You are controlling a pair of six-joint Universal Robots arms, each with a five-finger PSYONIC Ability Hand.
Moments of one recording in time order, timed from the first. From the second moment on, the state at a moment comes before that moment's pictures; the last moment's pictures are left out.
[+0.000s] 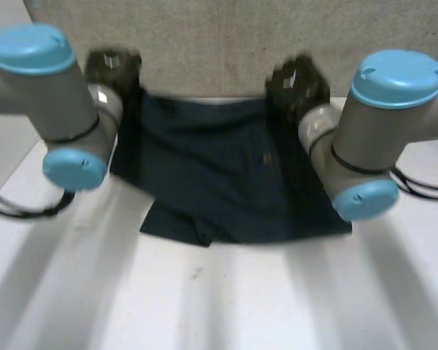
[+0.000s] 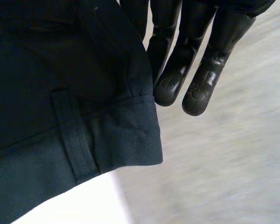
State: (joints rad) left arm 4.27 -2.26 -0.75 3.17 -1.74 3.46; right arm 2.12 -0.93 0.94 -0.18 1.59 2.31; left_hand 1.11 1.20 1.19 1.20 0.97; right_hand 0.98 1.17 1.19 1.19 0.98
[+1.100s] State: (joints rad) left arm 4.19 -1.96 -1.65 3.29 -1.75 3.61; right arm 2.06 -0.98 1.31 0.16 1.56 2.39; left_hand 1.11 1.20 1.19 1.20 0.98; right_hand 0.98 1.17 1.19 1.19 0.98
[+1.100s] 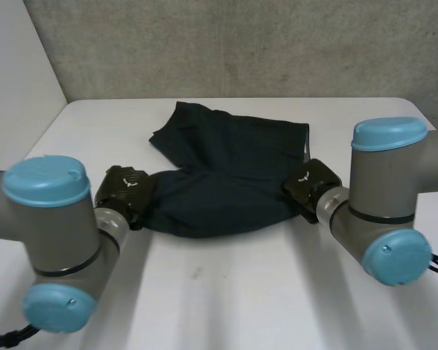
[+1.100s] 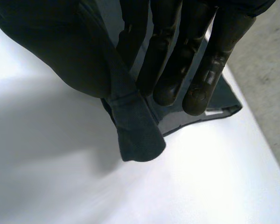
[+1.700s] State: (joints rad) left arm 4.17 -1.67 -1.70 2.93 -1.72 3.66; right arm 2.02 -1.26 1.67 0.43 1.47 2.32; left_hand 0.33 0.31 0.32 0.31 0.13; right_hand 0.98 1.17 1.19 1.19 0.98
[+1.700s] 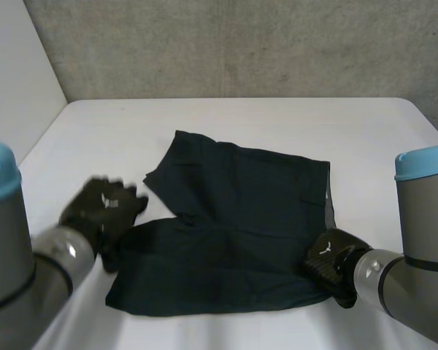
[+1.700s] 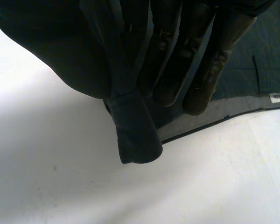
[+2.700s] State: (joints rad) left arm 4.27 -2.39 -1.10 3.15 -1.81 3.74; right arm 2.03 -1.26 1.74 0.25 1.48 2.35; left_hand 1.14 1.19 1.18 1.19 0.96; right_hand 0.98 1.17 1.19 1.19 0.99
